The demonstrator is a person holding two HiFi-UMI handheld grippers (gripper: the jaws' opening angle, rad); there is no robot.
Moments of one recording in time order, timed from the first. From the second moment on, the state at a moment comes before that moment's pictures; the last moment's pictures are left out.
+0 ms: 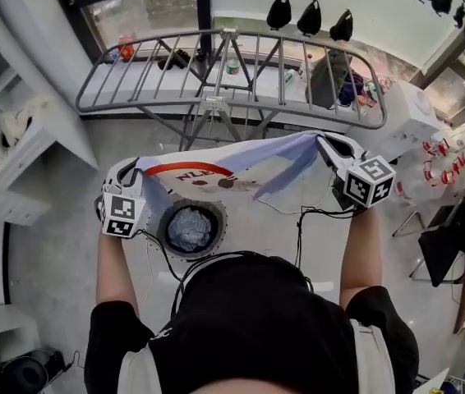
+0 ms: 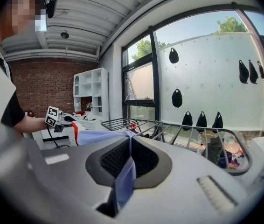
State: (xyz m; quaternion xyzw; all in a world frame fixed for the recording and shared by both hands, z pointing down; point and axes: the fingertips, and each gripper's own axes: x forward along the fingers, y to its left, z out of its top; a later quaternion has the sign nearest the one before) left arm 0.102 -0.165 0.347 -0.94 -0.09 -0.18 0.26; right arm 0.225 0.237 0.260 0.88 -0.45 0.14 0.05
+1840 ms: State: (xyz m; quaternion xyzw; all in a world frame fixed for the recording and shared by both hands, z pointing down) left arm 0.301 0.161 0.134 -0.93 -0.16 -0.01 0.34; right arm 0.332 0.600 0.142 0.94 -0.26 0.04 0.21
